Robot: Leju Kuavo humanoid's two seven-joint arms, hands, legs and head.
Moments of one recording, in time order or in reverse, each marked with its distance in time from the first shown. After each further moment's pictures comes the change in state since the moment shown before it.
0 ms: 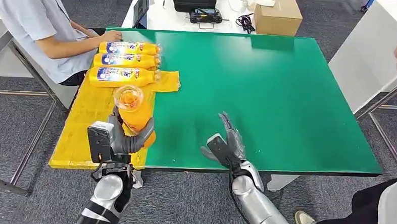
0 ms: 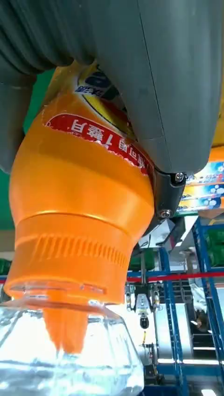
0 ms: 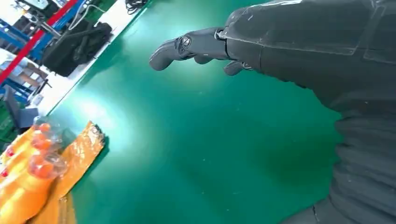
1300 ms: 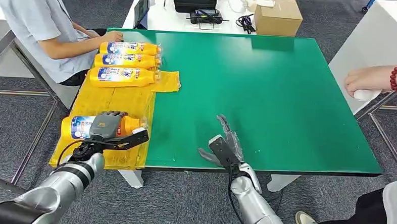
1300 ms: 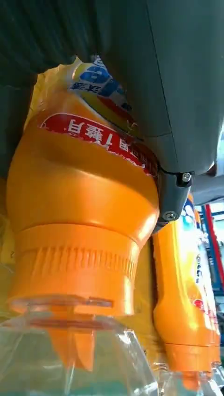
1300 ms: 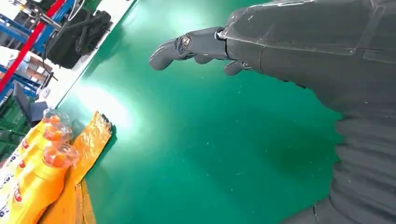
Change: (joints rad) left arm -0.493 0.193 0.055 0.990 -1.112 -0.090 0.298; right arm -0.005 0.069 -0.147 0.062 0.048 0.092 -0.093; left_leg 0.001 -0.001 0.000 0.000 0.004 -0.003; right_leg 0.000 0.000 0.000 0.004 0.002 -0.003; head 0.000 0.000
